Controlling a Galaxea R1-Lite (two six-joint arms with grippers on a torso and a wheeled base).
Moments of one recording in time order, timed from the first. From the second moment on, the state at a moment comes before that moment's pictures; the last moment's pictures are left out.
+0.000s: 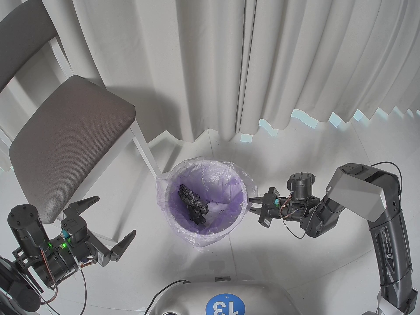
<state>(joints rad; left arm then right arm) -0.35 1.51 -0.02 -1.27 -0.07 0.45 0.32 2.59 -1.18 -0.99 0.55 -0.73</state>
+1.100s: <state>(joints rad) -0.28 1.81 -0.48 -0.83 -0.06 0.60 0.30 2.77 -1.69 -0.45 0.56 -0.75</state>
